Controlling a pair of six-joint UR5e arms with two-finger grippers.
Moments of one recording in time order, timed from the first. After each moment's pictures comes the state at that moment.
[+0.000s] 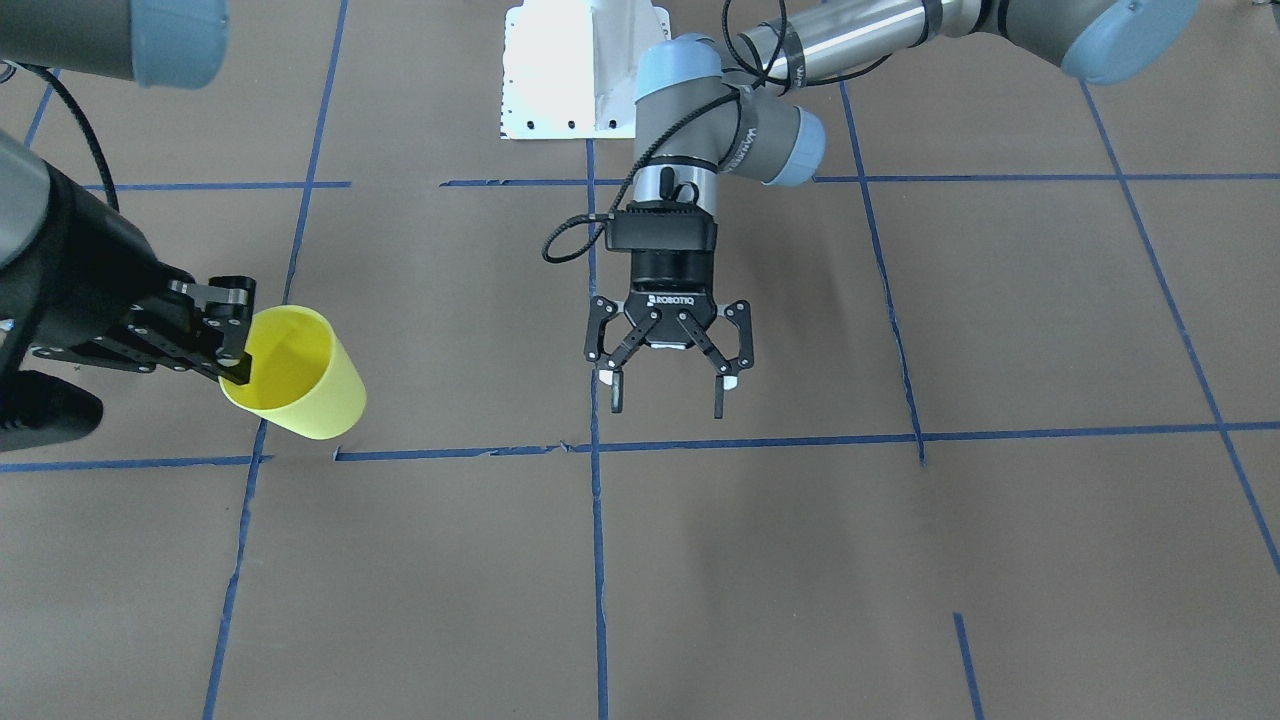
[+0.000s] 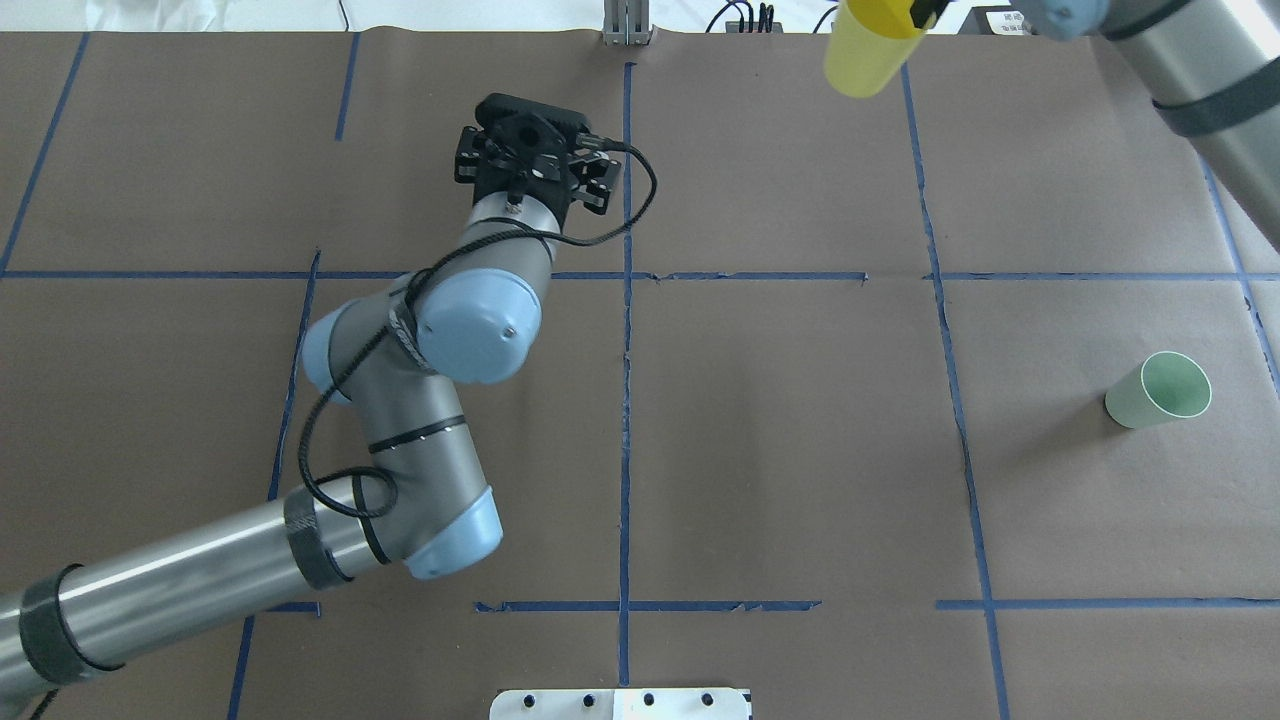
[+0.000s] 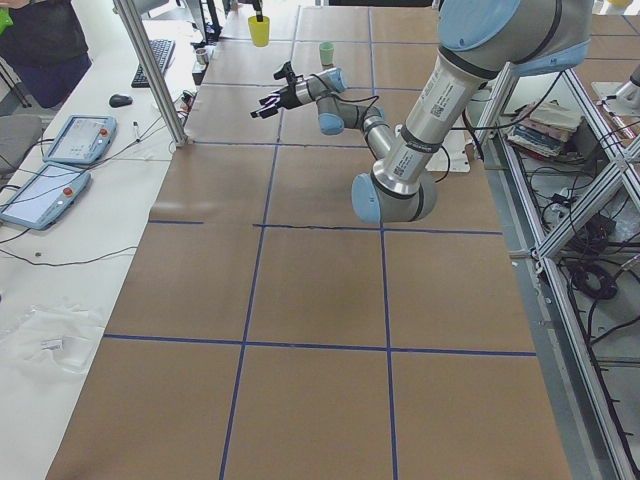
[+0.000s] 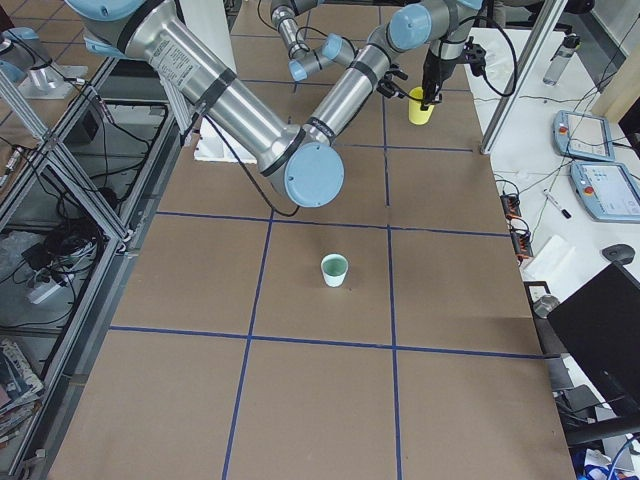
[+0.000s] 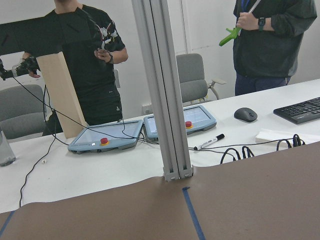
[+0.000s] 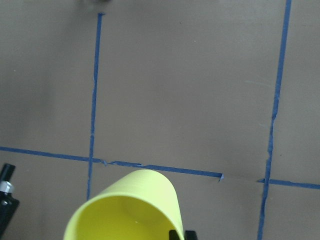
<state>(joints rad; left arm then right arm) -0.54 -2.28 -1.51 -2.17 -0.97 -0.85 1.19 -0.75 1.67 -2.07 2.39 0.46</state>
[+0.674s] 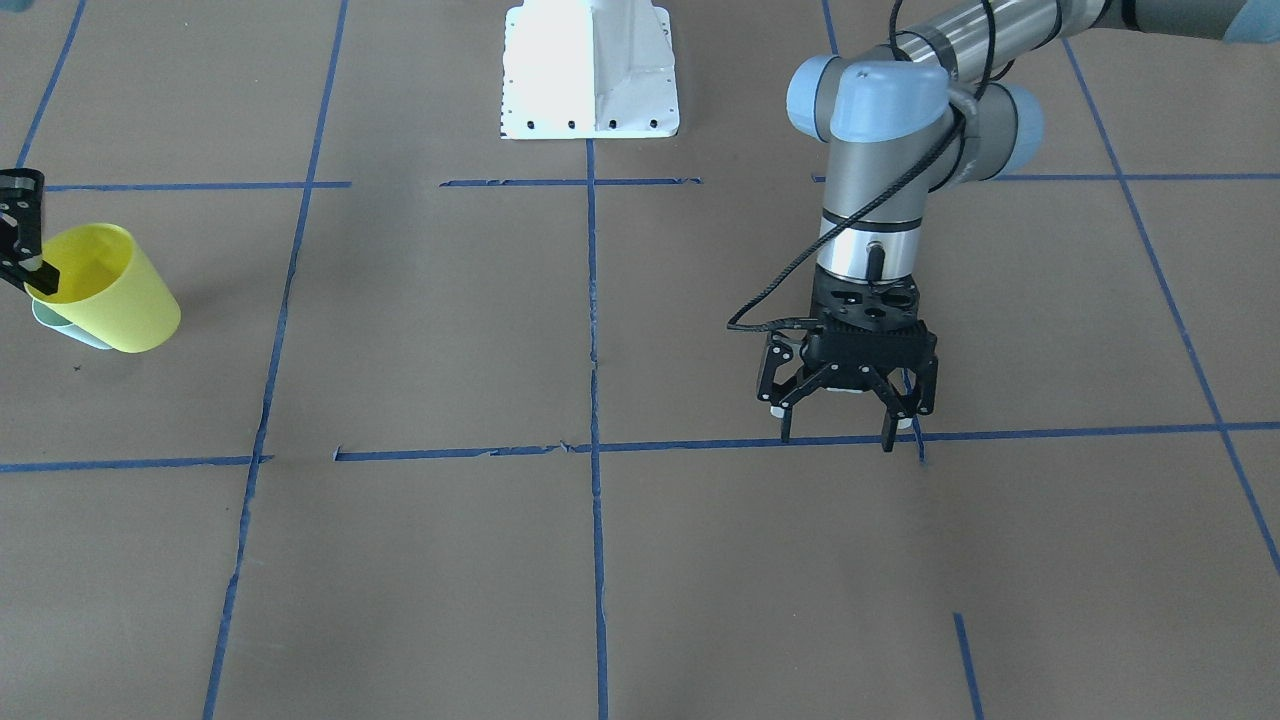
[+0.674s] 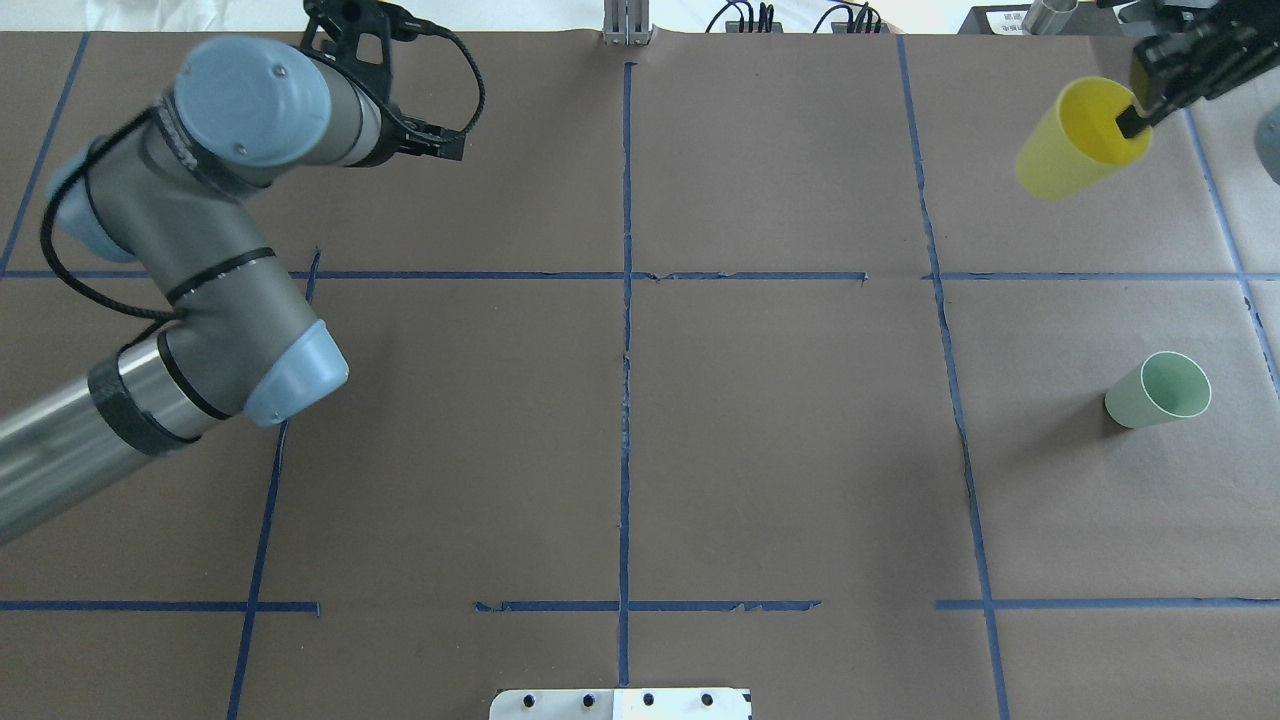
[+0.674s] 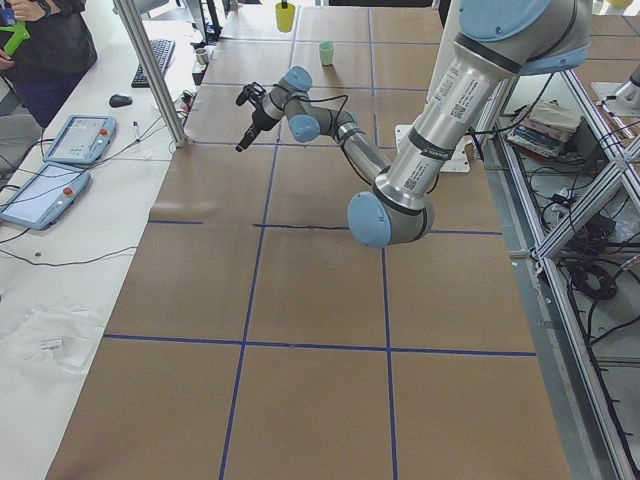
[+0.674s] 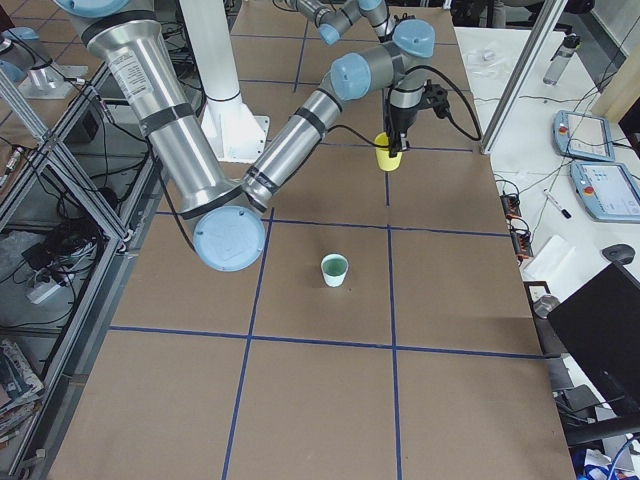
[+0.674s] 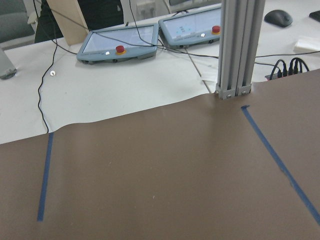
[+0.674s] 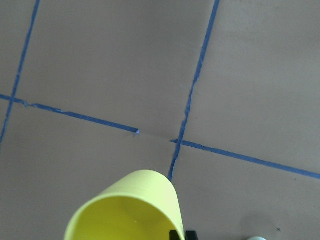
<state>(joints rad) -0.82 -2.18 -1.68 -1.75 -1.65 -0.84 1.27 -1.17 2.04 -2.06 2.36 0.22</state>
